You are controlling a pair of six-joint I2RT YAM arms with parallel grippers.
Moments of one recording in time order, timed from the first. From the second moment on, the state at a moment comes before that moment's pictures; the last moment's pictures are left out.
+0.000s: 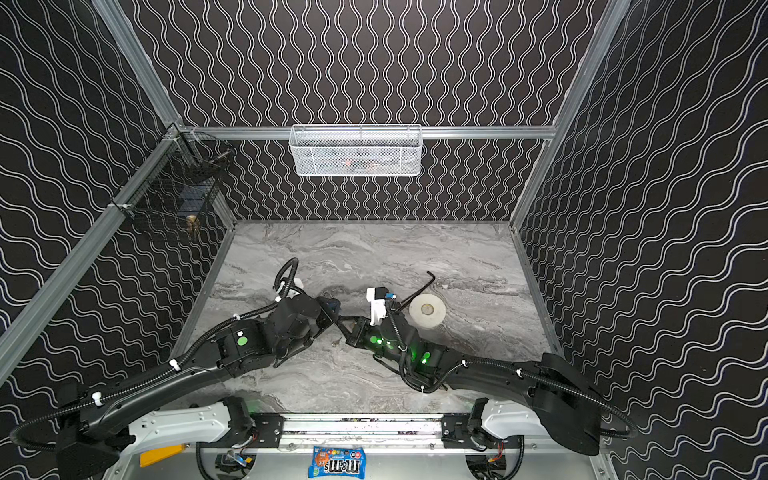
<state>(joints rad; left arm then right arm) -1.02 1.06 0.95 -0.54 -0.44 -1.38 1.08 1.25 0.60 0.51 0.03 1.14</state>
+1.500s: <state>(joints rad) -1.02 1.00 0.90 -0.41 -0.47 -1.46 1.09 1.31 0.55 0.81 0.07 1.44</state>
